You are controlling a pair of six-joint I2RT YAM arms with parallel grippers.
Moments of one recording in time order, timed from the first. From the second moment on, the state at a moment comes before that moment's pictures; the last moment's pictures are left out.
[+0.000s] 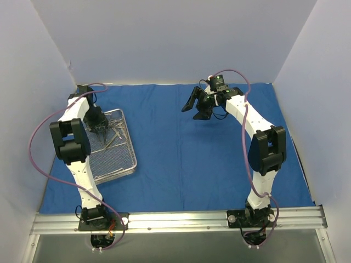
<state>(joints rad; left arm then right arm) 0.16 2.18 1.80 -0.95 -0.04 -0.40 0.32 1.92 1.68 -0.65 -0.44 0.74</state>
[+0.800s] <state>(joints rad) 0.20 2.18 1.76 -0.85 -0.02 -0.44 0.32 1.92 1.67 -0.63 -0.46 0.77</state>
